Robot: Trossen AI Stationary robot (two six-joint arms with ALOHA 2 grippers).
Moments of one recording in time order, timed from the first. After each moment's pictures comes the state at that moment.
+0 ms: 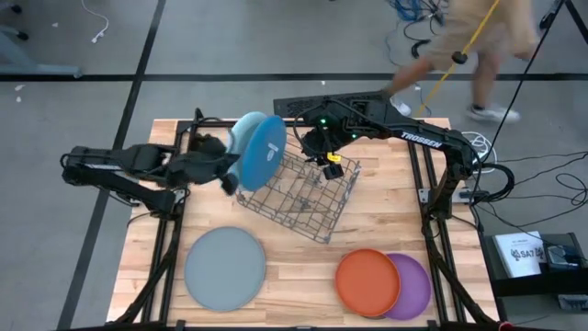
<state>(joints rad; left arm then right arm) -0.14 1.05 1.26 -0.96 -0.63 -0.54 -0.23 1.78 2.00 -1.09 -0.16 -0.57</state>
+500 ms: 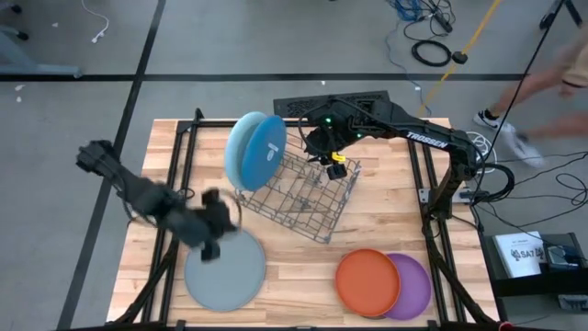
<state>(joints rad) -0.60 1.18 1.22 -1.01 -0.36 -0.62 -0.23 1.75 2.00 -1.10 -0.16 -0.55</state>
